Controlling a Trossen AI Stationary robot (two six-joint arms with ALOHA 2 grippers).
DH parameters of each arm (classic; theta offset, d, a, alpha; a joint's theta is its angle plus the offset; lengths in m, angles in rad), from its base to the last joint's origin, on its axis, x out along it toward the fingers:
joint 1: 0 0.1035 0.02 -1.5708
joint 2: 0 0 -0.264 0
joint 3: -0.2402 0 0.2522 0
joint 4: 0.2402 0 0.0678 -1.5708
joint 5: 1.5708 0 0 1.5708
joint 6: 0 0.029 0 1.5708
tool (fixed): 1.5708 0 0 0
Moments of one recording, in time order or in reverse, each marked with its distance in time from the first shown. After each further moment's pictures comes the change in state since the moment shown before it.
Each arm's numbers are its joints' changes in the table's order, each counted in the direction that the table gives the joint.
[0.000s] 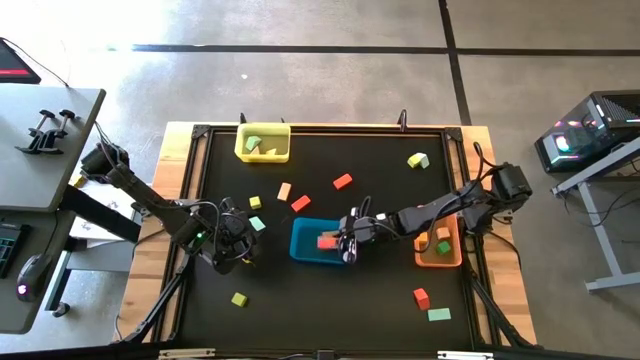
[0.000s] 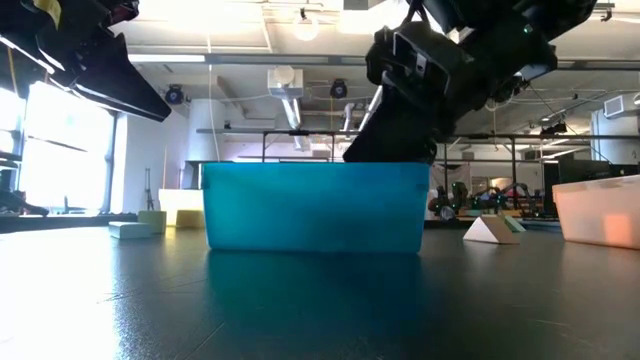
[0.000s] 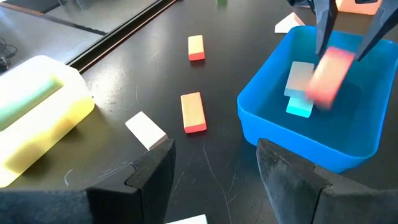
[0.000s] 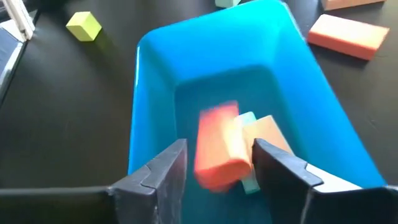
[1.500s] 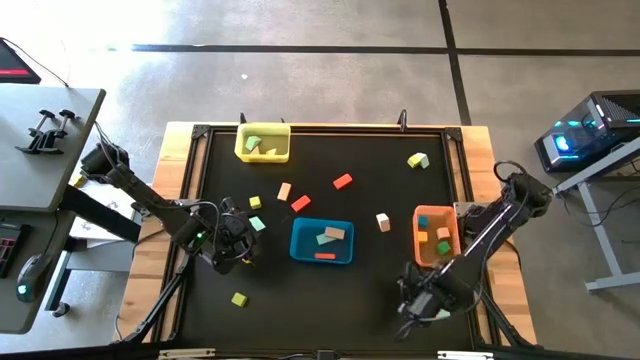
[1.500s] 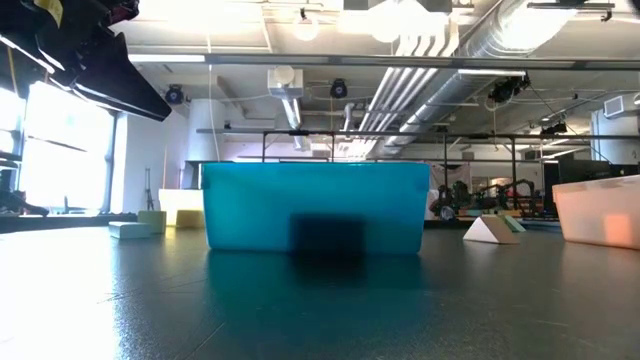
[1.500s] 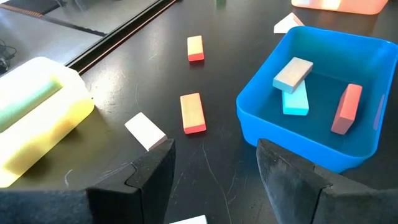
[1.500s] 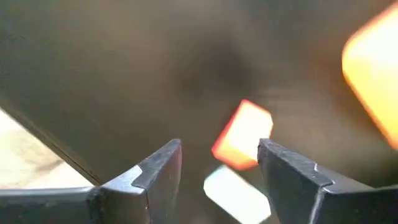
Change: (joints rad) left arm 0.000 0.000 0.000 -0.005 0.000 0.009; right arm 0.609 -0.072 -0.336 1.213 -0.152 1.141
